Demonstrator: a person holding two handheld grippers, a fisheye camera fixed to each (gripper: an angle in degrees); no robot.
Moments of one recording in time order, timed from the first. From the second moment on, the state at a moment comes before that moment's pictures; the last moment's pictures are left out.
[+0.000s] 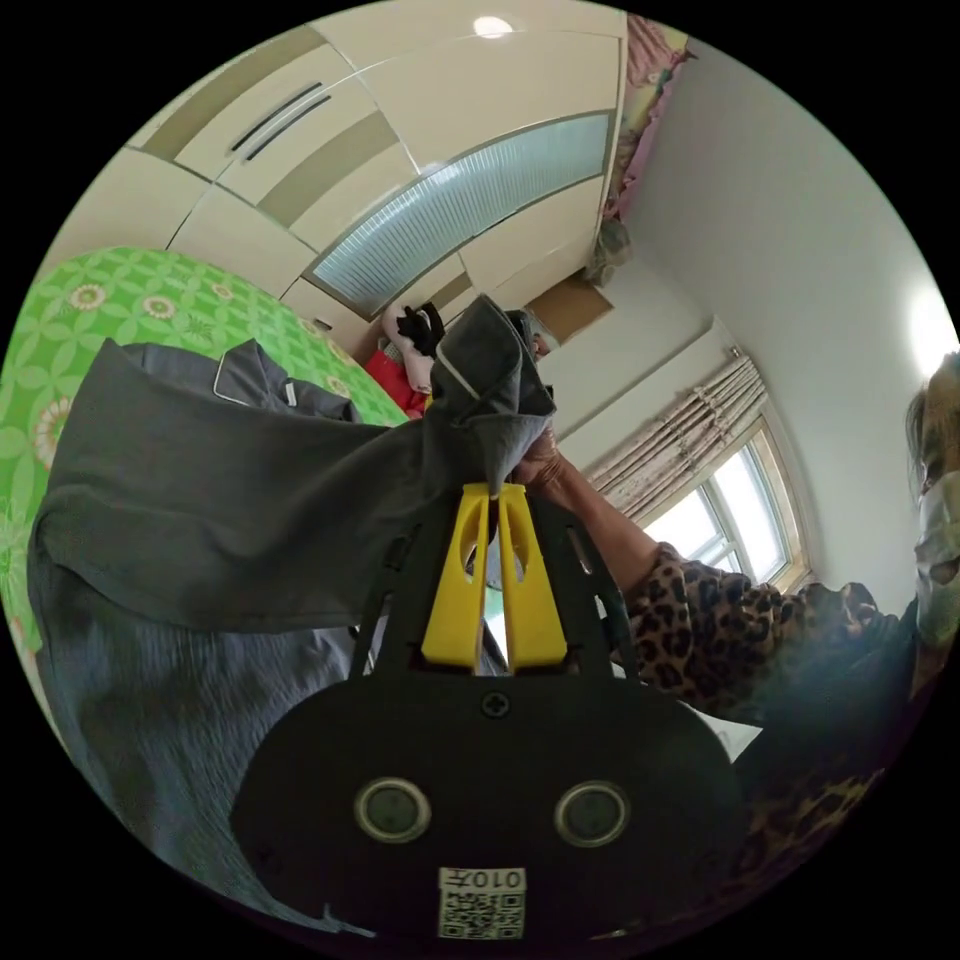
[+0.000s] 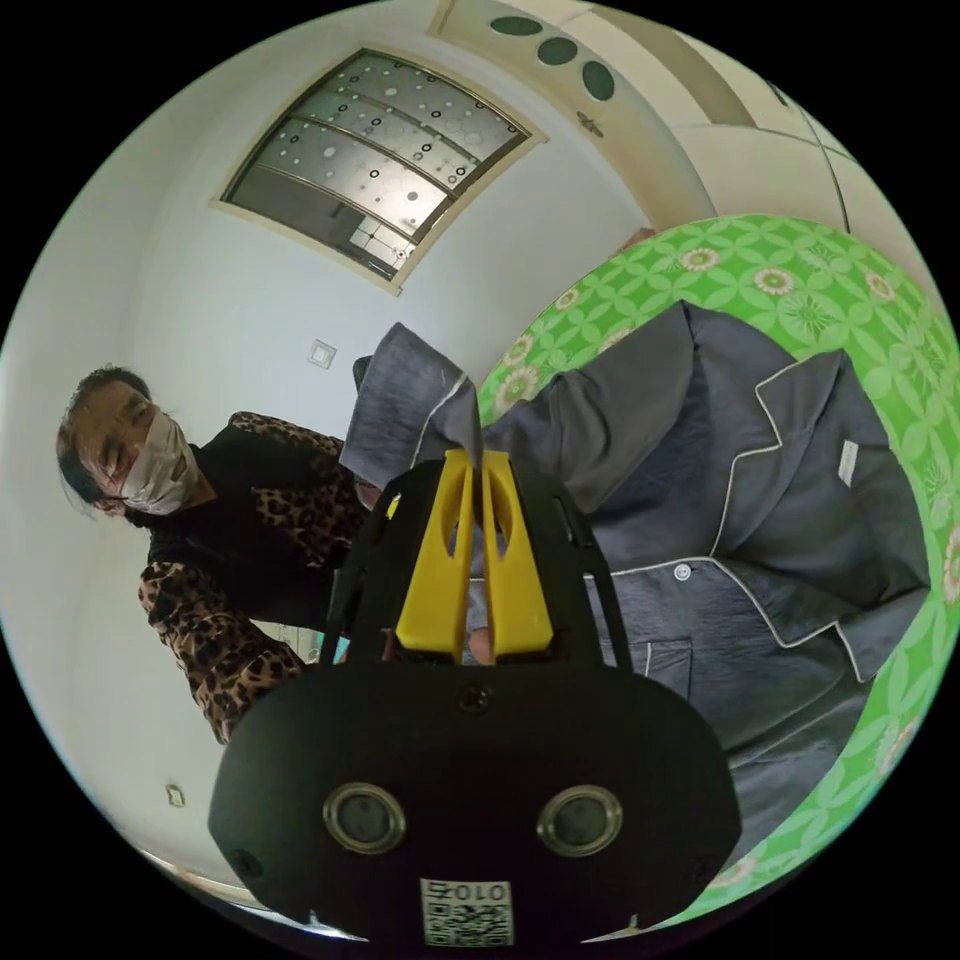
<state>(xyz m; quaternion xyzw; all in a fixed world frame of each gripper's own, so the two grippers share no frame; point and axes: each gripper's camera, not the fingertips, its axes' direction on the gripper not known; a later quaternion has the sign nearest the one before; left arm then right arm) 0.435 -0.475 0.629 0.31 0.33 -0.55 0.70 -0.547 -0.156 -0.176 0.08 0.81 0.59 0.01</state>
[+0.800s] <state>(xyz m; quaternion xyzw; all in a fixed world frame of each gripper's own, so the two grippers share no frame) 0.491 -0.634 0.642 0.04 0.20 -0.37 0.91 -0.544 -0.114 0.048 0.36 0.87 0.29 -0.17</state>
